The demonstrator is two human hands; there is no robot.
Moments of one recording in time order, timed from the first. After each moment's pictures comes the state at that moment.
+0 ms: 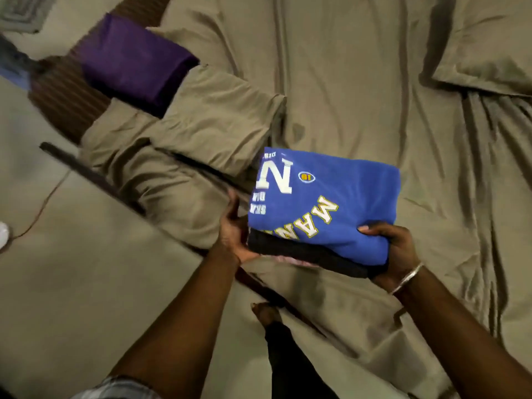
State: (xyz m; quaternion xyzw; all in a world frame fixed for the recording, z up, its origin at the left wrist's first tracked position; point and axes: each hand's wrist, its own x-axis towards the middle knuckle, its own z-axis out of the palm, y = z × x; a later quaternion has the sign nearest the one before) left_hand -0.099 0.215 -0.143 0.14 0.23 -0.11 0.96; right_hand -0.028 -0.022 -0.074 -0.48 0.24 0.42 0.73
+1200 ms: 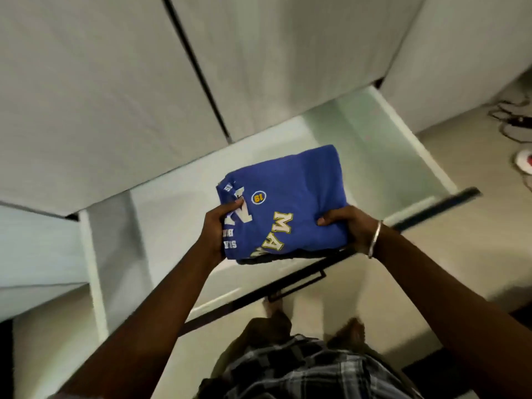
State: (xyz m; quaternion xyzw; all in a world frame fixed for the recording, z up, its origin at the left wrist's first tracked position) left_hand -0.902 -0.141 -0.005 -0.18 0.51 0.72 0.44; right_hand -0.779 0.081 0.002 -0.33 -0.44 0.82 -0.17
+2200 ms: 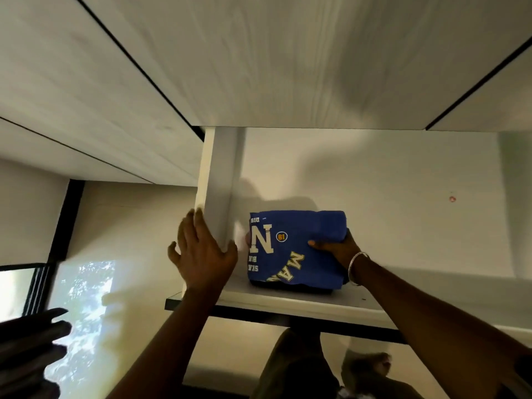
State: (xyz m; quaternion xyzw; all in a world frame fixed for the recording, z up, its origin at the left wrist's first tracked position) left_hand -0.900 -0.427 -0.112 -0.19 0.97 0.10 0.08; right_hand -0.912 -0.152 -0.206 -0.33 -0.62 0.65 -0.30
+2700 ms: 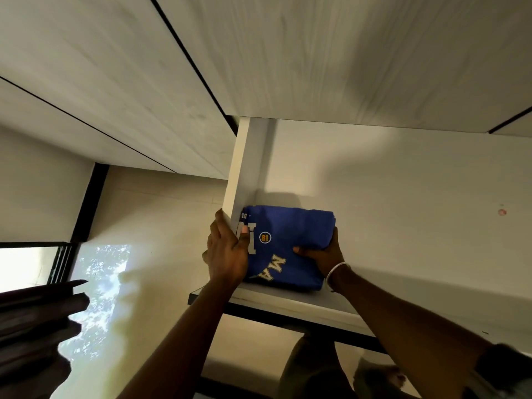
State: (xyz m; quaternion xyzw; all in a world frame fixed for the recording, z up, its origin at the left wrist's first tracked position) left_hand -0.909 -0.450 -0.134 -0.28 0.91 0.28 0.15; right_hand -0.907 -0.251 -0.227 -0.26 -0.65 0.66 -0.28
